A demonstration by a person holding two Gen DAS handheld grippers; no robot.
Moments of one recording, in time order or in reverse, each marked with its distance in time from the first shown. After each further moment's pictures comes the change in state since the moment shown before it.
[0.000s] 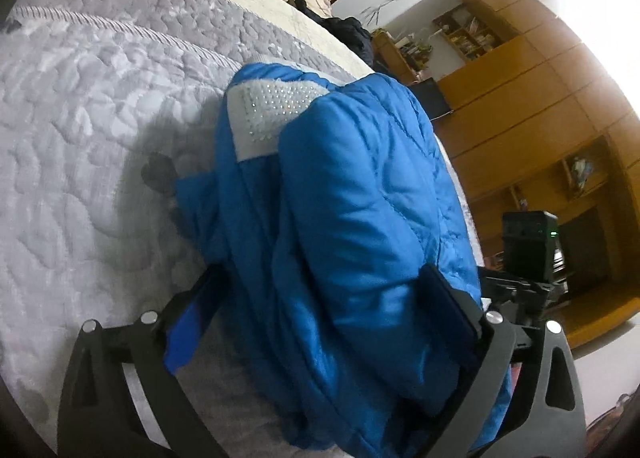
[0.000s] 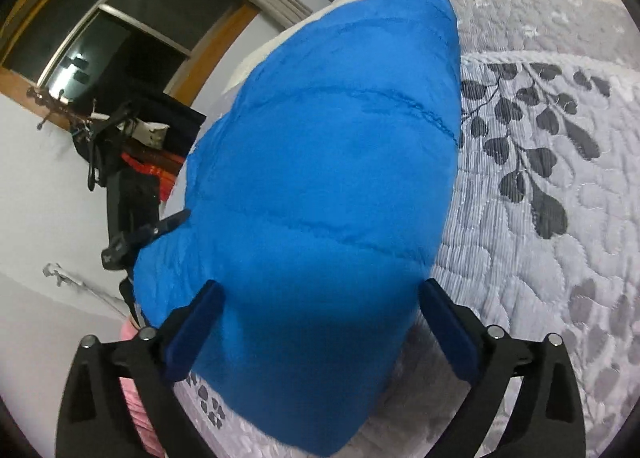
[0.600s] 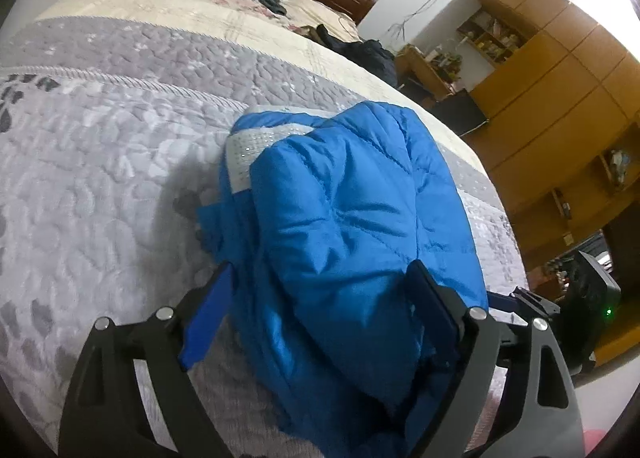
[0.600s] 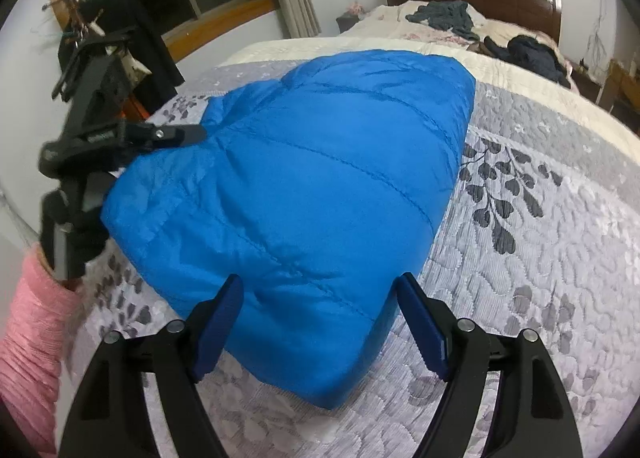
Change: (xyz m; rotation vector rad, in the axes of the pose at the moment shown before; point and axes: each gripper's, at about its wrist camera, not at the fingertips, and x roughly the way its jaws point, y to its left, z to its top) left arm -0.030 -0.044 -0.007 0.057 -0.090 0.209; right arm -0.011 0.080 -0.060 -0.332 -0.102 -0.335
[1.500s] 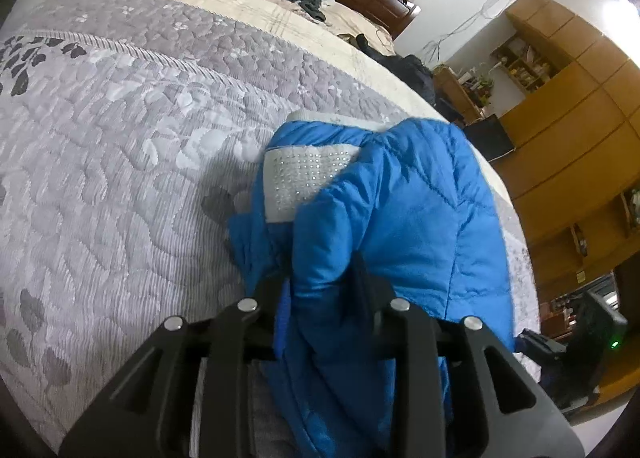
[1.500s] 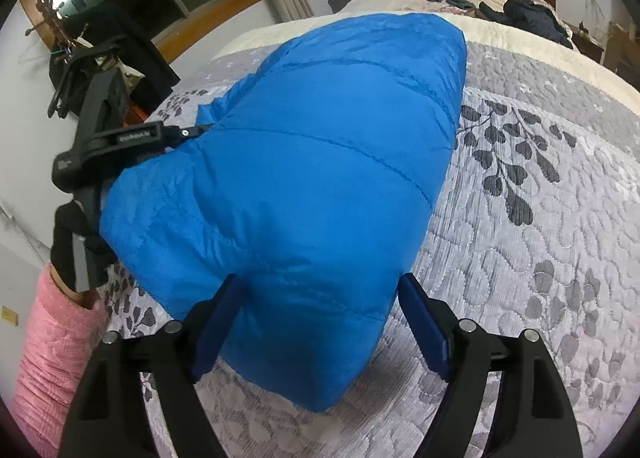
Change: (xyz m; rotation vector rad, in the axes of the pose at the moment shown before) left arm 0.015 0.023 0.004 -0.119 -0.052 0.072; right arm 0.017 -0.012 -0.002 0.070 0.062 0.035
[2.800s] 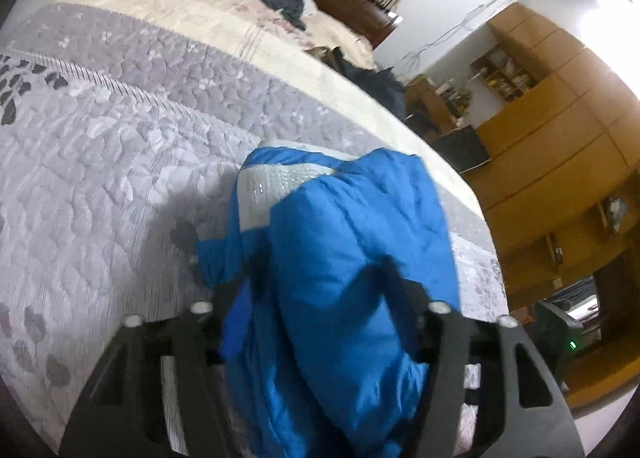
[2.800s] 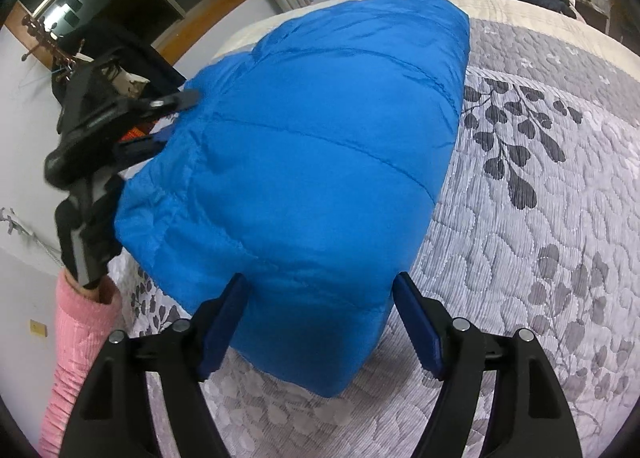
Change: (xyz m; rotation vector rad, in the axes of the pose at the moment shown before) left arm -0.017 -0.024 0.022 -0.014 -0.011 -0.080; right arm -0.006 -0.023 0.005 0.073 0.069 0.090
